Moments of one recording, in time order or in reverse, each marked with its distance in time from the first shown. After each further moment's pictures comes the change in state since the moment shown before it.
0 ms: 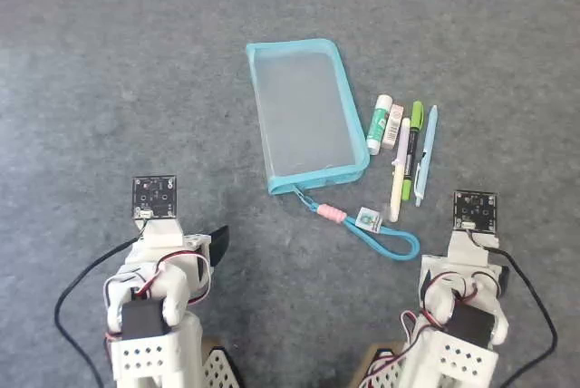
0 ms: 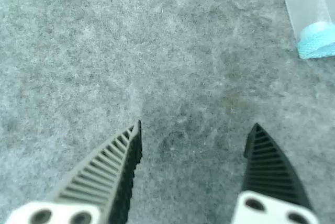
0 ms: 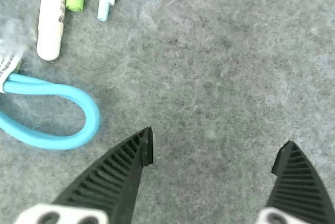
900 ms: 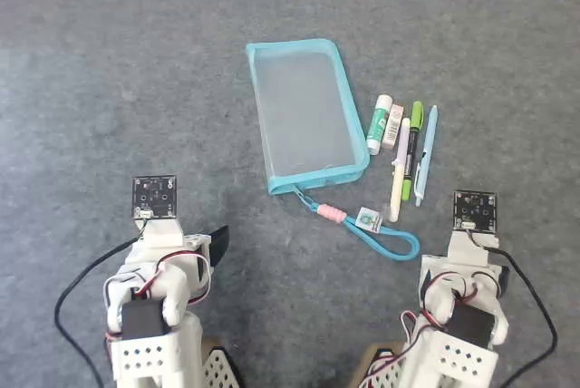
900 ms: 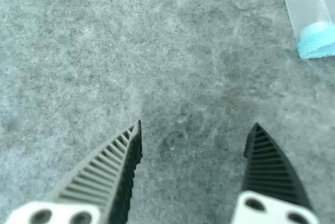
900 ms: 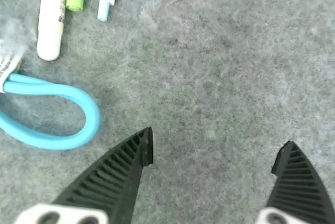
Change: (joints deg) left arm 0.0 0.0 0.0 0.0 0.0; right arm 0.0 0.0 0.0 0.0 0.0
